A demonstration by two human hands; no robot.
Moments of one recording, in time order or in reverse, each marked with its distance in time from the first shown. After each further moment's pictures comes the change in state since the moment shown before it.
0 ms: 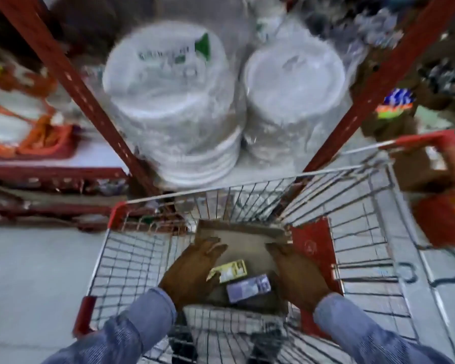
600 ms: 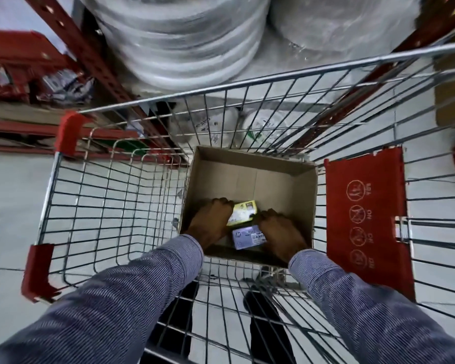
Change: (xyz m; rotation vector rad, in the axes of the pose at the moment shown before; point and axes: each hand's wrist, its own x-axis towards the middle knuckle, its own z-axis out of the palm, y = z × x) left_hand 0.063 -0.045 0.197 -0.032 -0.274 -0.164; right_hand 0.092 0.026 0.207 -0.159 -0.295 -0.134
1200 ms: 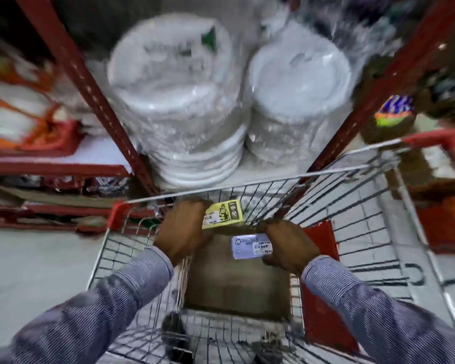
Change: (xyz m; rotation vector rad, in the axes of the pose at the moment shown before) left_hand -0.108 0.035 -0.246 -0.039 0.538 -0.023; right_hand -0.106 -0.012 -0.208 0.015 0.349 0.036
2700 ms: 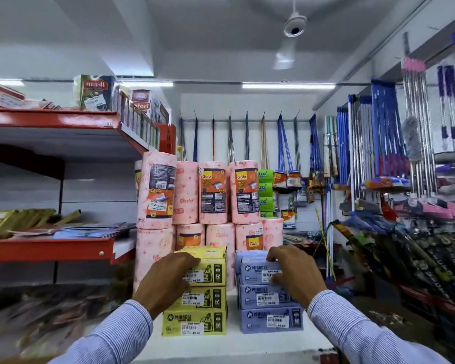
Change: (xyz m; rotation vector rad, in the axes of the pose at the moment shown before) left_hand 0.125 0.110 -0.487 0.291 0.746 0.347; right_hand -0.066 -0.024 -0.535 -0.198 1.127 0.111
